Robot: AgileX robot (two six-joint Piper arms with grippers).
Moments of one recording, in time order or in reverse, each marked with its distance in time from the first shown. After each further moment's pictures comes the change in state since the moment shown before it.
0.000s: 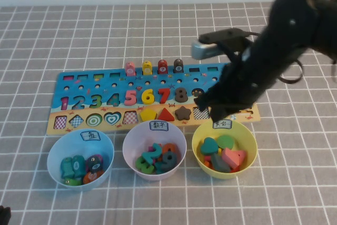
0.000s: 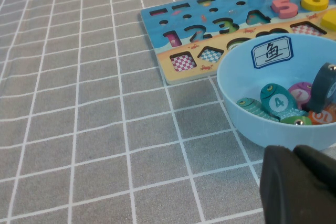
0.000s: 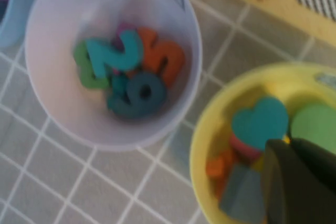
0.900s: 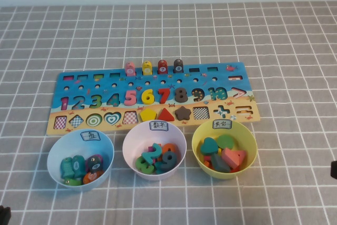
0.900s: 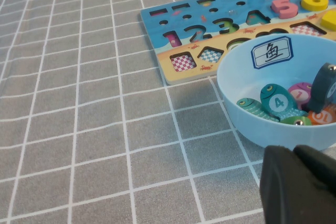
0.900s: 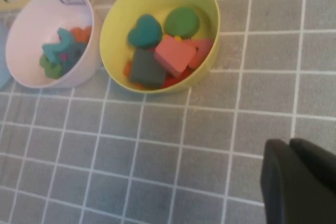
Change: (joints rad) right arm -0.437 -0.987 0.949 0.342 -0.287 -0.159; left arm 0.000 0.000 0.000 0.000 -0.002 0.000
